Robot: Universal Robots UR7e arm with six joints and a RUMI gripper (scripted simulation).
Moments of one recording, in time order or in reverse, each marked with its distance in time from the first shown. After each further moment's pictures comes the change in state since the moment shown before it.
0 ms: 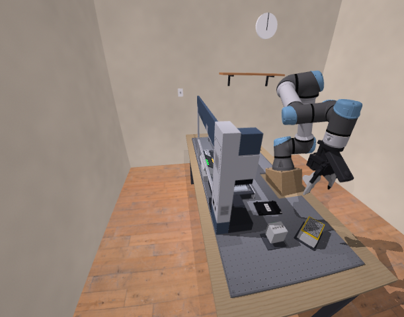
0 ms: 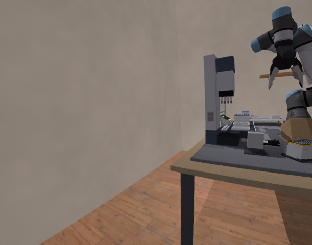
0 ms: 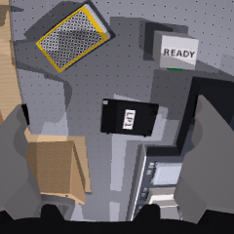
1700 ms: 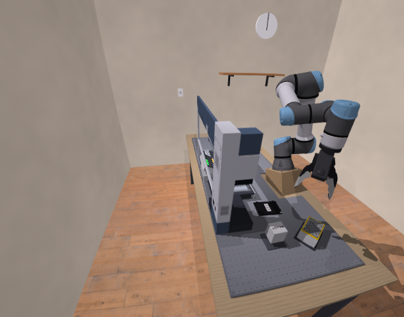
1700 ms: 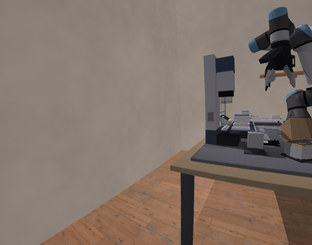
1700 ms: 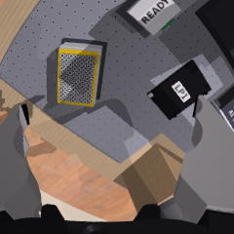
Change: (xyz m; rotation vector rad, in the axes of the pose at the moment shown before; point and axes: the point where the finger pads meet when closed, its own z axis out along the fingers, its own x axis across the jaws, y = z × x) arm 0.027 0.003 0.001 -0.001 0.000 0.845
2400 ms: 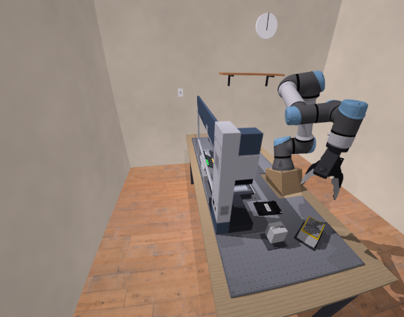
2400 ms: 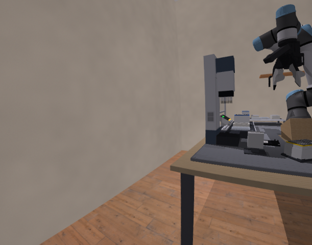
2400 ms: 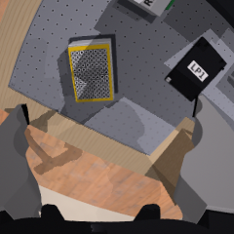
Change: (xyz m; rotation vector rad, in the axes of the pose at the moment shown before) arm -0.019 0.018 -0.001 0.002 0.002 0.200
